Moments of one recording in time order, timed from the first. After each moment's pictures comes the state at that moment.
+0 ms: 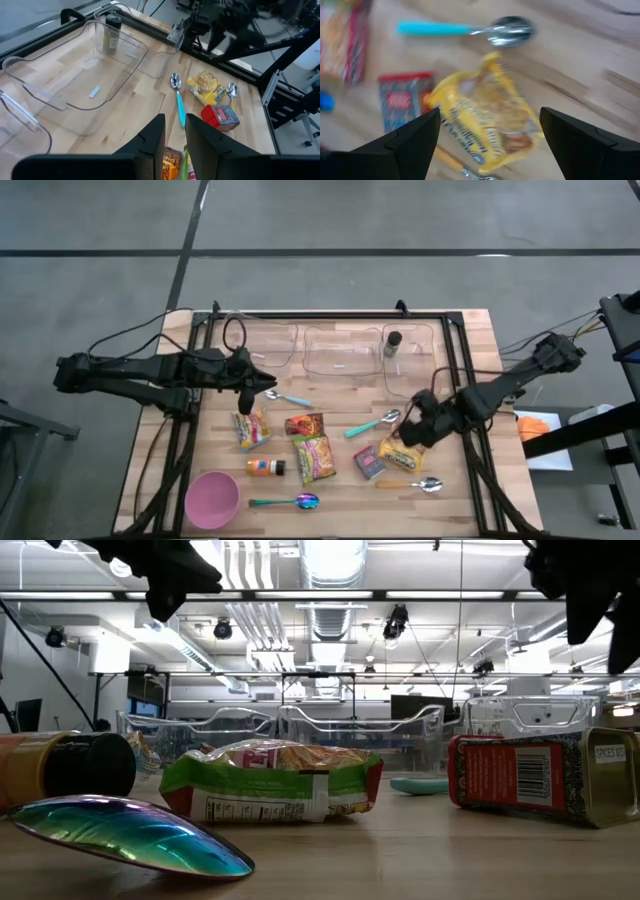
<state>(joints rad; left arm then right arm) 0.00 0.85 0.71 -0.29 -0.09 -0.41 0.51 1.20 0.93 -1.01 0.20 1.59</state>
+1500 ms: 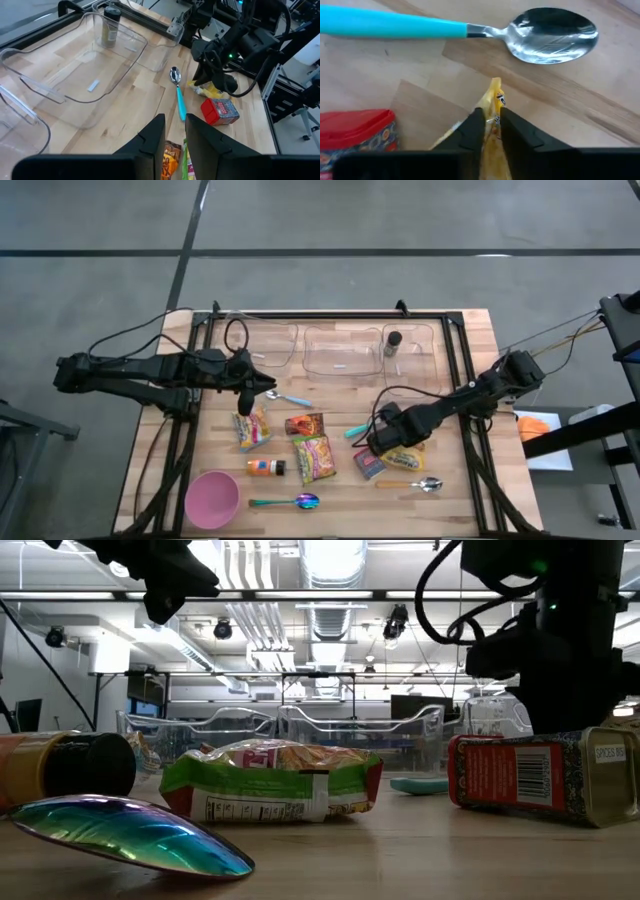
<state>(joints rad) 0.00 0.85 0.71 -0.31 -0.08 -0.42 0.39 1.65 0.96 -0.82 0.14 1.51</state>
